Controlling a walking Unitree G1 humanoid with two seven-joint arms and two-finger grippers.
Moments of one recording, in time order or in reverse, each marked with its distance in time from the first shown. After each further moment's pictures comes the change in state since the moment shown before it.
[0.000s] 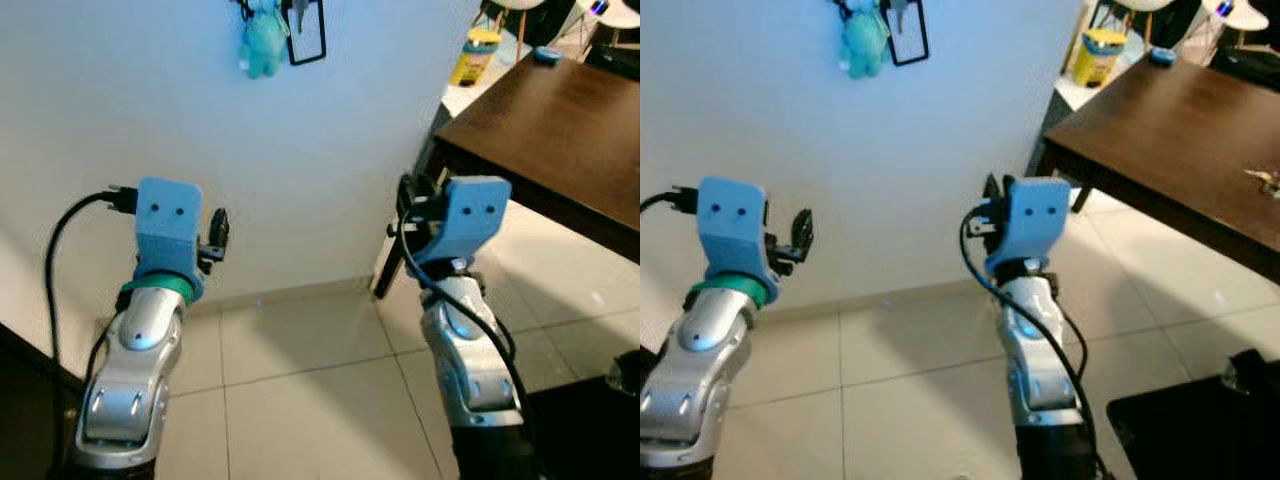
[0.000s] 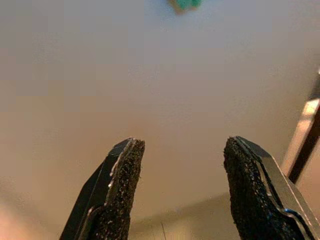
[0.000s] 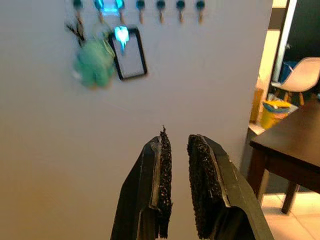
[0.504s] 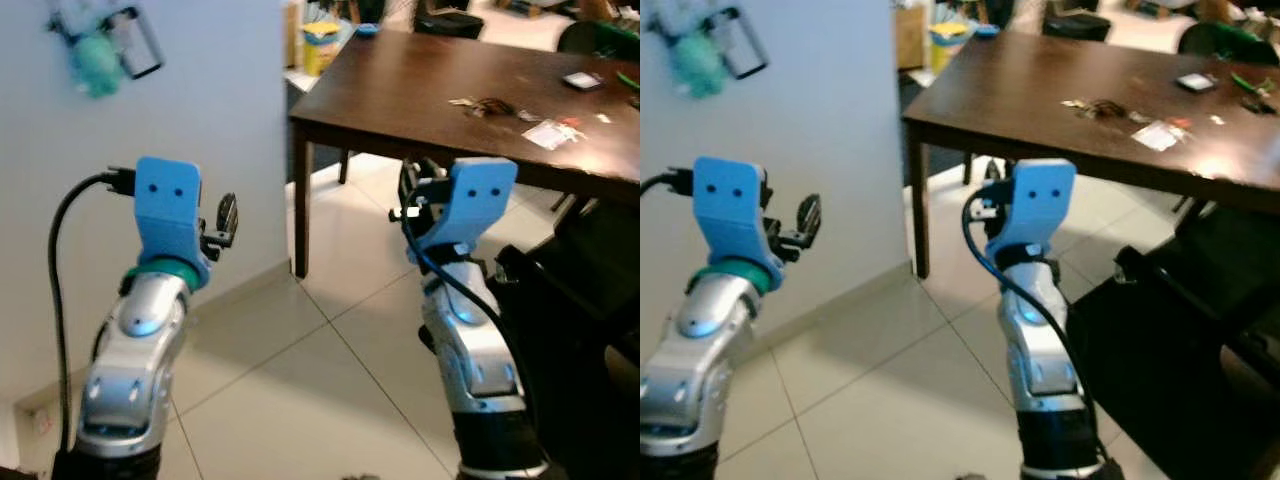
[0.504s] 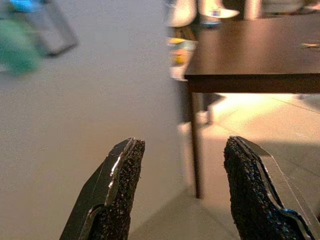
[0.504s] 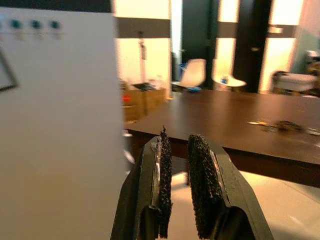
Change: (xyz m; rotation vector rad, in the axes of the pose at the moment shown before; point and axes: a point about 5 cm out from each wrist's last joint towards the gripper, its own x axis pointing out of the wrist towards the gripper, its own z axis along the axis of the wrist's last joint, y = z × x) left arm 0.004 -0.004 0.018 -0.029 -0.058 -0.052; right arm 0.006 -0.003 0.004 0.013 0.003 -0.002
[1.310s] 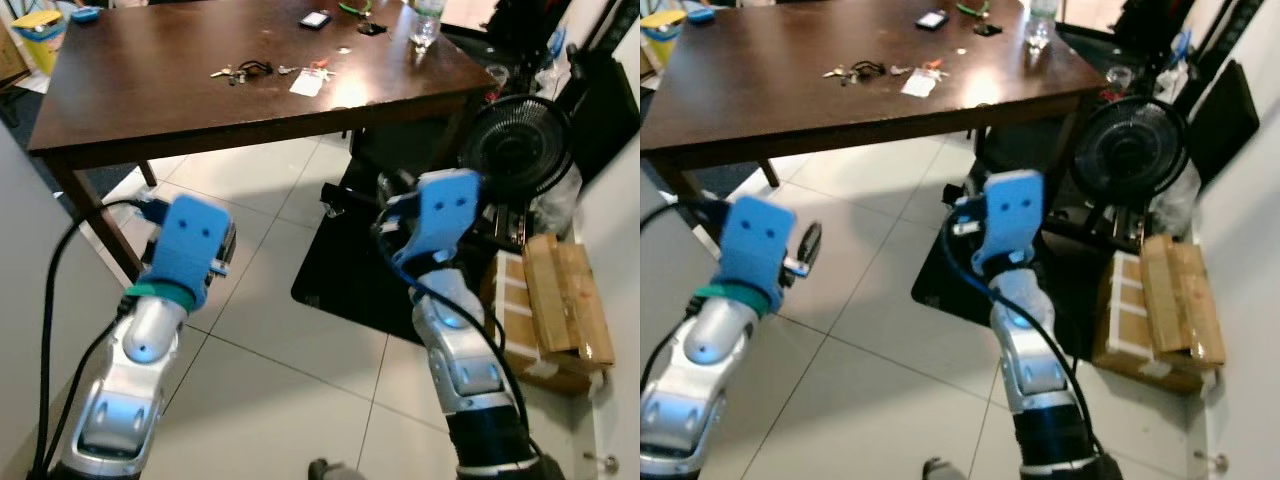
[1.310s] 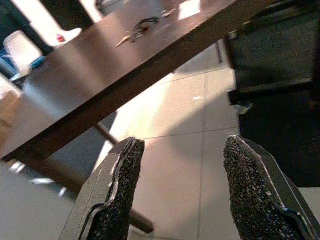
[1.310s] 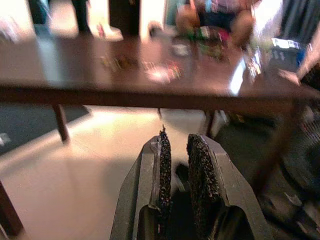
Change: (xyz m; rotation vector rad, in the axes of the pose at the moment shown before) left arm -0.010 0.001 -0.043 0.321 0.039 -0.021; right arm -0.009 0.001 -0.043 -0.110 0.136 0.101
